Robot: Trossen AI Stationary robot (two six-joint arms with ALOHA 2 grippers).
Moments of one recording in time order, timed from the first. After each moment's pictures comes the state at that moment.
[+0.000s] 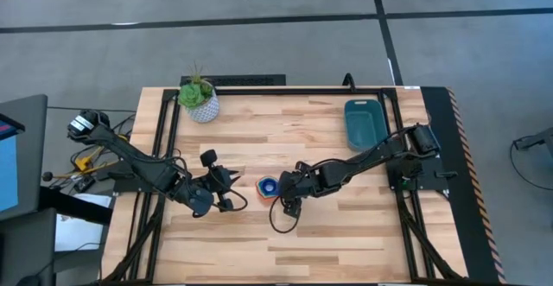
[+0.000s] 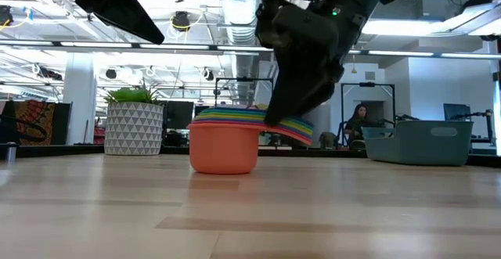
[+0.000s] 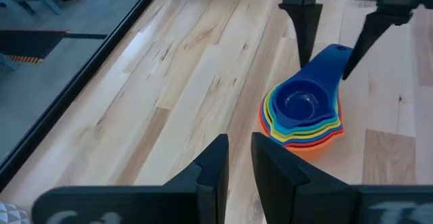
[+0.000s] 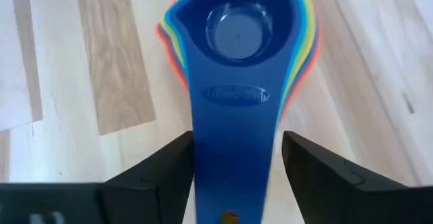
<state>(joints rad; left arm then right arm) -0.54 1.23 0.80 -0.33 -0.87 -0.39 0.25 1.86 1.20 -0.34 0.20 0.50</state>
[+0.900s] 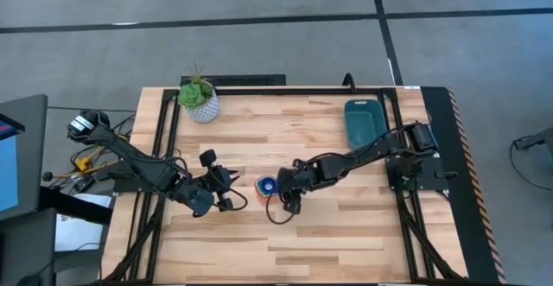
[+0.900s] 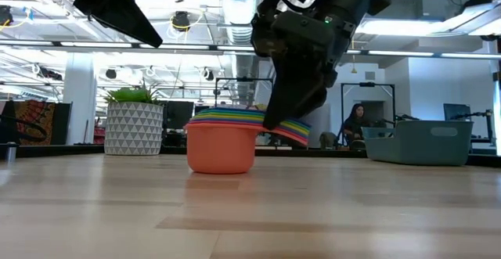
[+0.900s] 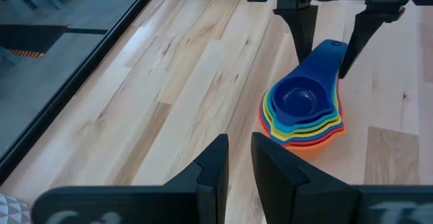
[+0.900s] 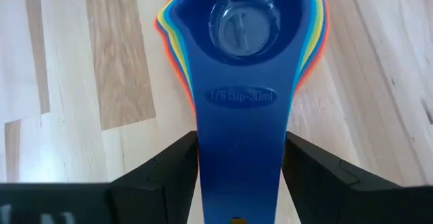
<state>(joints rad) -0.54 1.23 0.80 -0.35 -0.87 -0.42 0.19 1.87 1.20 -0.33 0.08 0.44</state>
